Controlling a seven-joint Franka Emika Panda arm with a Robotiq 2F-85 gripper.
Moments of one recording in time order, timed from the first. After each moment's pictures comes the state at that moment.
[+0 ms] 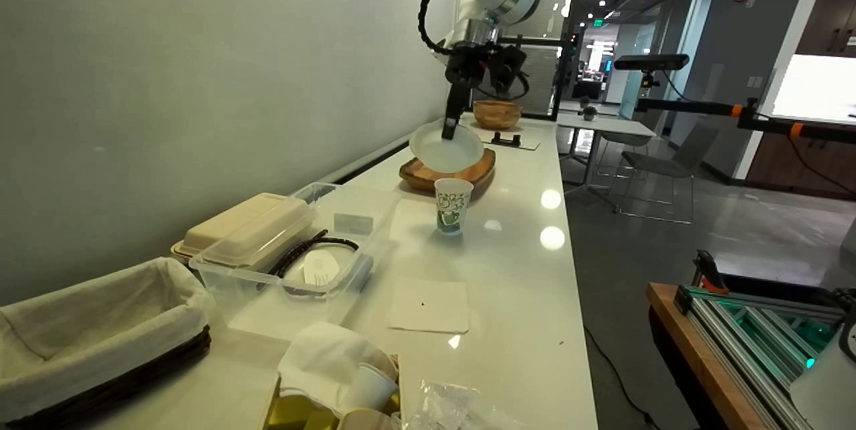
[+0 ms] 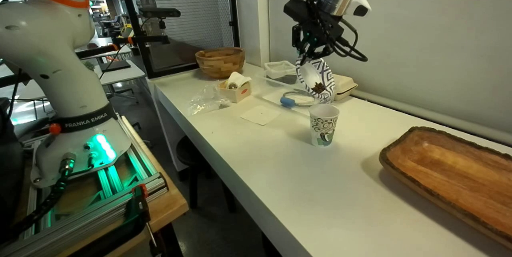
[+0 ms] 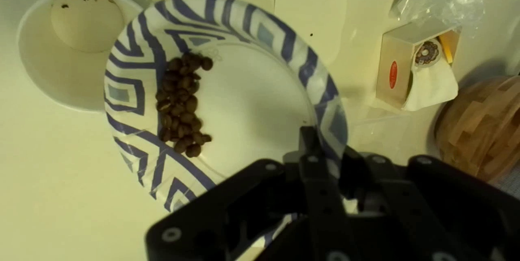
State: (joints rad) arm -0.53 0.42 -0.22 -1.67 0.55 1.75 -1.08
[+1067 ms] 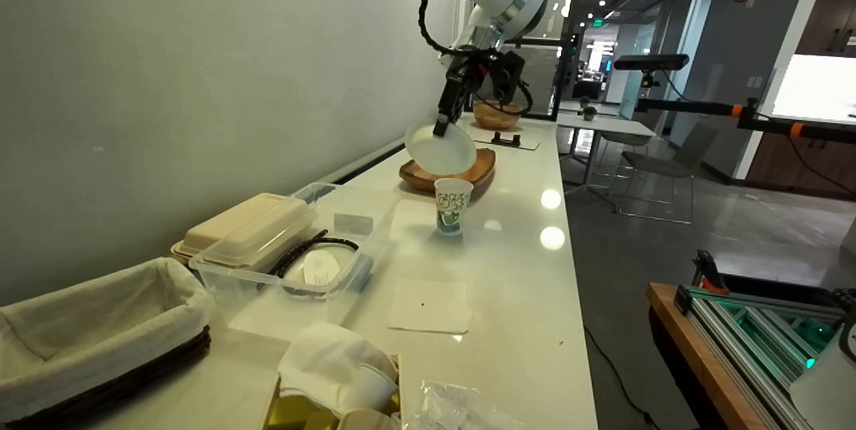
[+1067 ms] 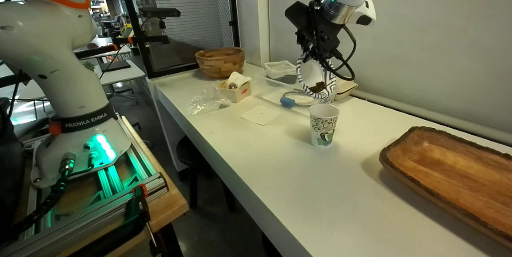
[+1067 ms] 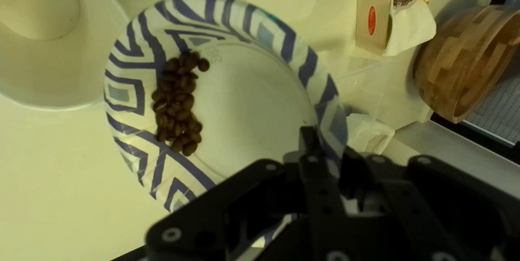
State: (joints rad) arm -0.59 0.45 -0.22 -1.66 0.72 1.72 -1.05
